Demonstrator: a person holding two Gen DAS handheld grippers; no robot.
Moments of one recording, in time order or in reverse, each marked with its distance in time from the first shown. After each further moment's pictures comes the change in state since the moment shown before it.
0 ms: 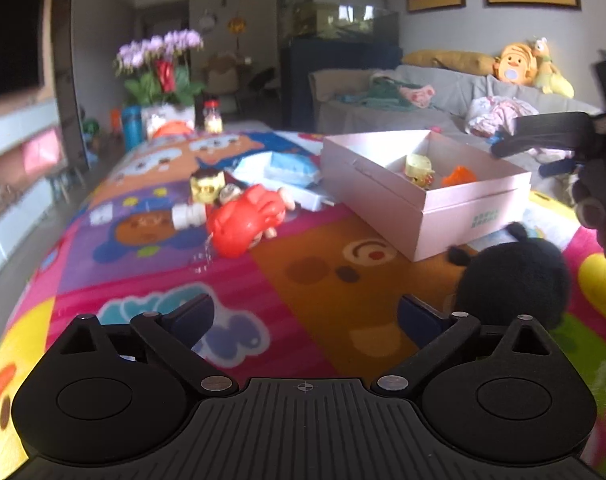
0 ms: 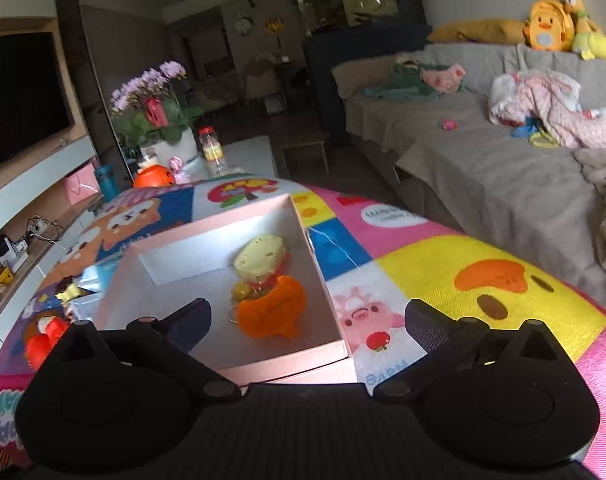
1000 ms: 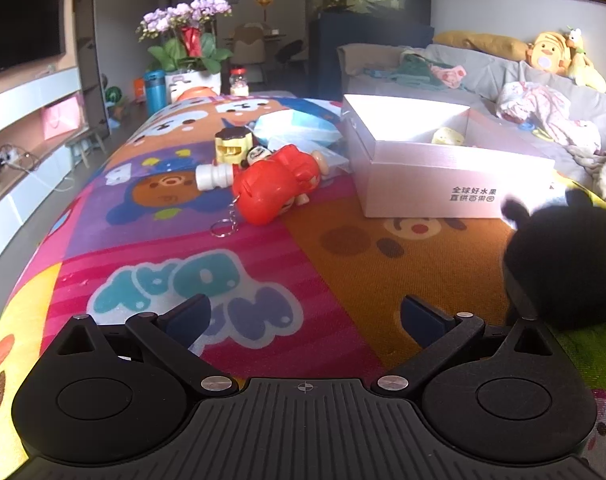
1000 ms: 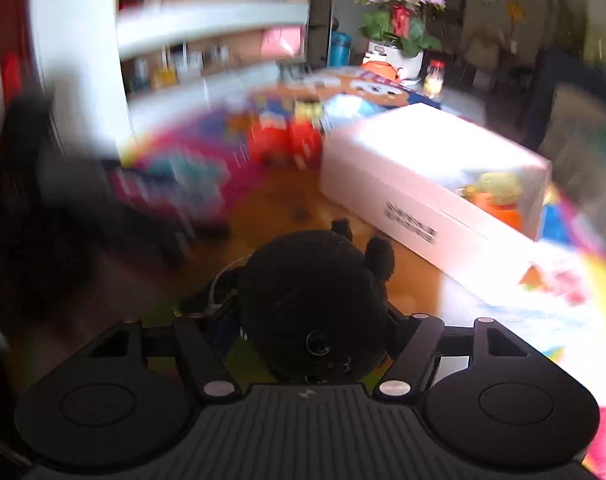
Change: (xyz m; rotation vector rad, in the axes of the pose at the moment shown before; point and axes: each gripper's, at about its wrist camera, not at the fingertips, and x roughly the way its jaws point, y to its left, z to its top) left arm 0.023 0.019 -0.007 -0.082 0.104 0.042; right arm -0.077 0.121 -0.089 -0.543 0.230 0.444
